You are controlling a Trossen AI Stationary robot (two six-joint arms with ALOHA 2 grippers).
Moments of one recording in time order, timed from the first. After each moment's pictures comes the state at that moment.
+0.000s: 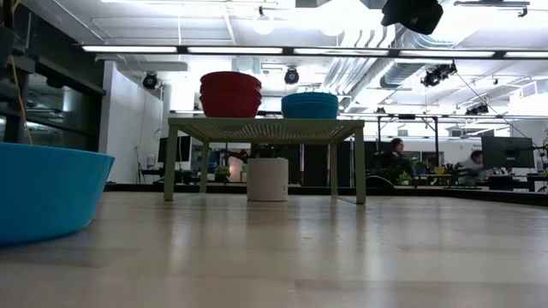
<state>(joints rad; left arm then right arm) -0.86 1.29 0.74 -0.88 -0.09 -0.90 0.17 1.12 1.11 -0.73 0.15 0.44</state>
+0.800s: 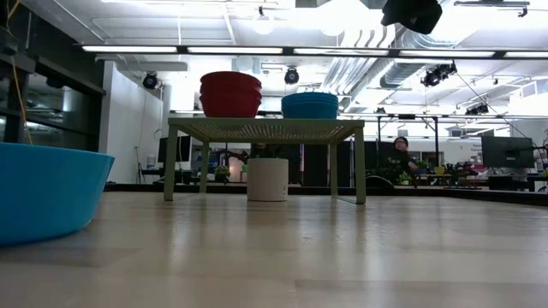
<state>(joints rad) -0.86 1.36 0.75 -0.86 -0.03 -0.95 0.17 1.12 1.11 -0.73 0.14 0.42</state>
